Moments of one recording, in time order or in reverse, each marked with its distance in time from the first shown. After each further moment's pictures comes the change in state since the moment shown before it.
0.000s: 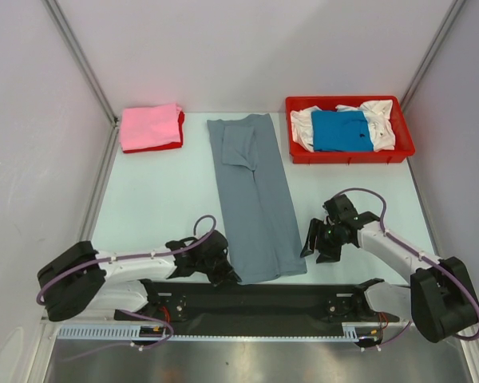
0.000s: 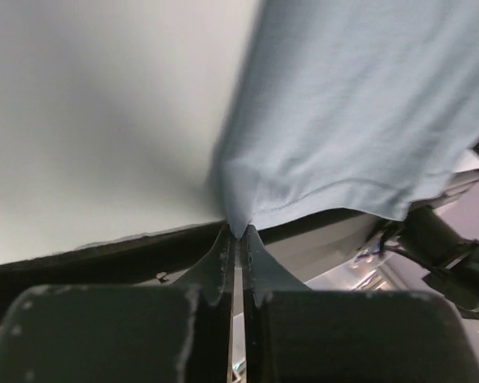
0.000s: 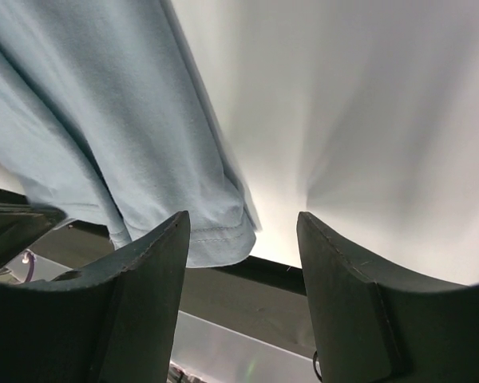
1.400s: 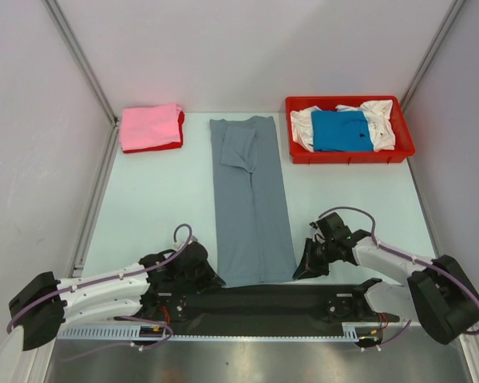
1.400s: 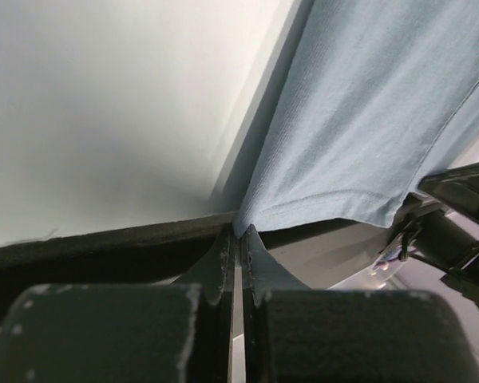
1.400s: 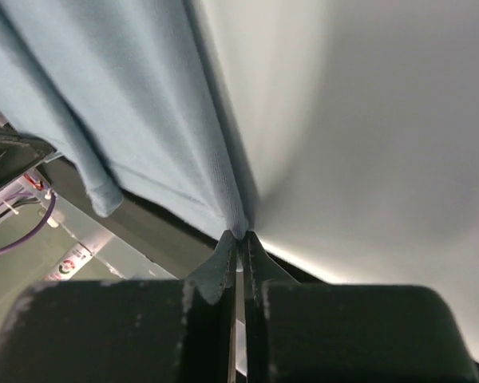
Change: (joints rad) left arm 0.002 -0.376 -0.184 -0.126 -0.104 -0.003; right arm 0.137 0.008 -0.193 0.241 -0.239 0.119
